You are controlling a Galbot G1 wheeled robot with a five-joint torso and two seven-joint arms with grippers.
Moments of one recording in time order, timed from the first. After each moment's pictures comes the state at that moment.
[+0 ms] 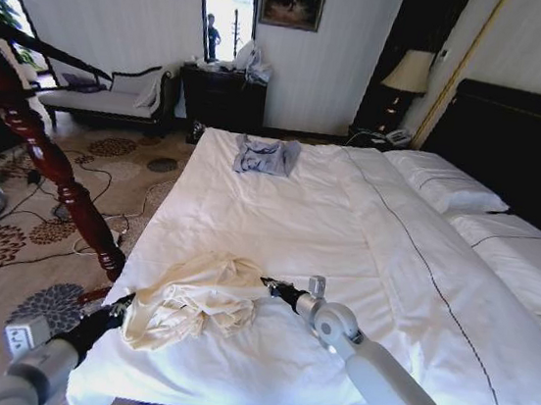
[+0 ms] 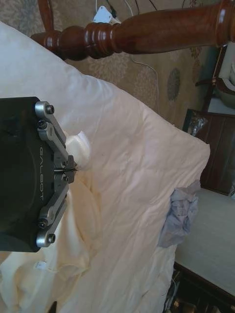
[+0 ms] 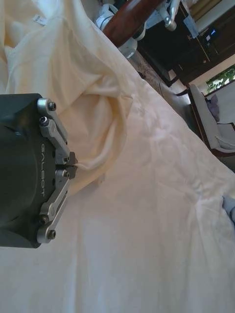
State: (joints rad) left arm 2.13 -0.85 -1.00 -2.47 -1.16 0.27 -0.34; right arm -0.95 0.94 -0.04 1.86 1.04 -0.48 0.14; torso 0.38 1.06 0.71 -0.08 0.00
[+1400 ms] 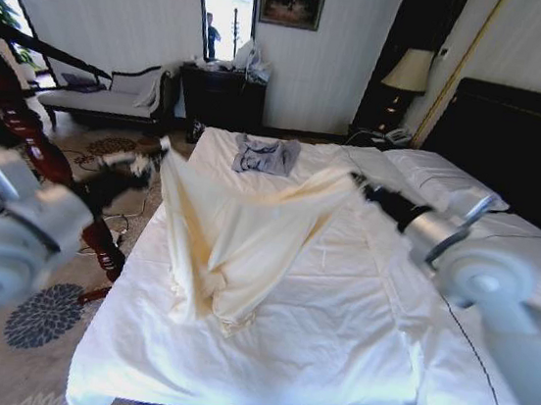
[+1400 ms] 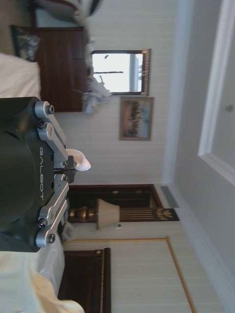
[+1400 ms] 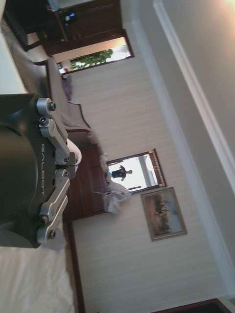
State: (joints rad) left arm 1.25 -0.17 -1.03 -2.39 -1.57 0.21 -0.40; right arm -0.63 0.54 0.51 2.18 1.59 -0.45 0.42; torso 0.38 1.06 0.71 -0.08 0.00
